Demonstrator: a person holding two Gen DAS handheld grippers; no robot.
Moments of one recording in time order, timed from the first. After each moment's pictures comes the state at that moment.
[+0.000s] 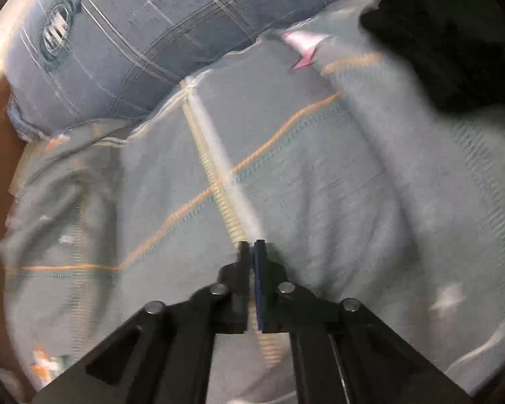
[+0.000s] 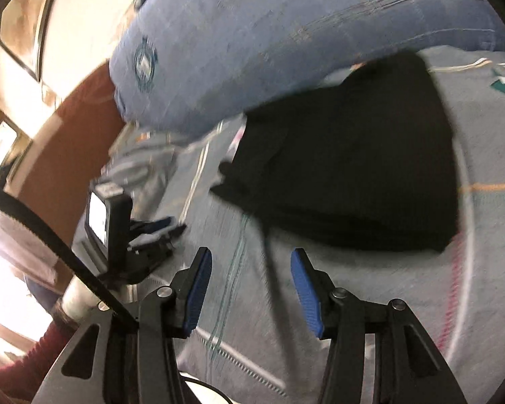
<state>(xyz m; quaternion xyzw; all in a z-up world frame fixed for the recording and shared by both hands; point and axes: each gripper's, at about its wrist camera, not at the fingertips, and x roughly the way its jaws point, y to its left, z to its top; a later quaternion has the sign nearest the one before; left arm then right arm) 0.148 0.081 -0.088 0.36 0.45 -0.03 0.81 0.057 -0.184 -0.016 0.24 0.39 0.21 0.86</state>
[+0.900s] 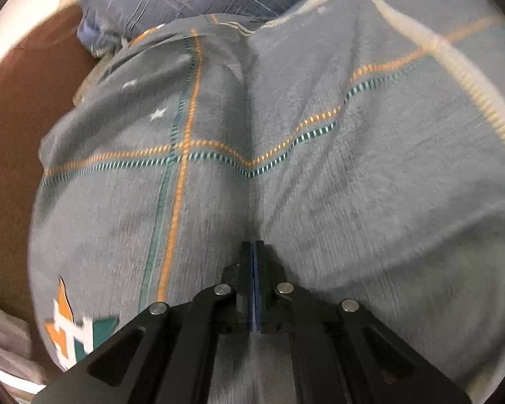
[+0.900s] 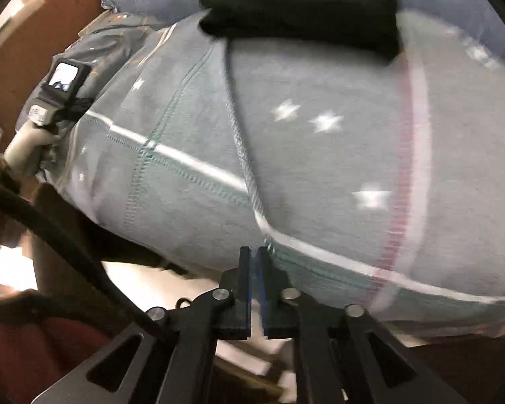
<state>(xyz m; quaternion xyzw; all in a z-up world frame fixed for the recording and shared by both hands) 0.151 0.231 -0.098 0.30 0.49 0.09 0.81 -0.068 -0.180 -0.081 0.06 0.50 0.13 0.85</state>
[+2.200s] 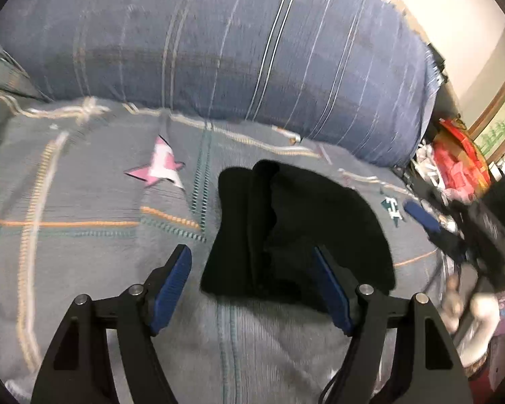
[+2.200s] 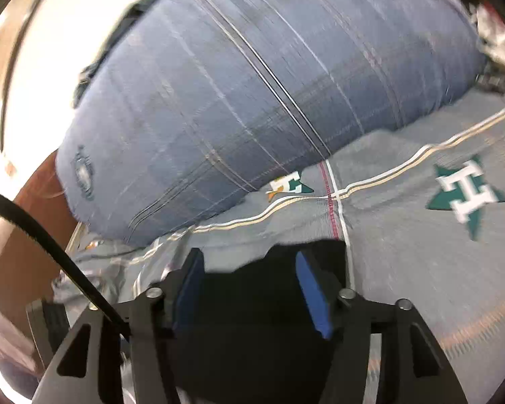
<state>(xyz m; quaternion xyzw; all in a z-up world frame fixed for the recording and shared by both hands) 0.146 0.021 -0.020 -0.10 0.44 -0.25 0.86 0.117 -0.300 0.027 0.28 0.28 0.06 0.92</state>
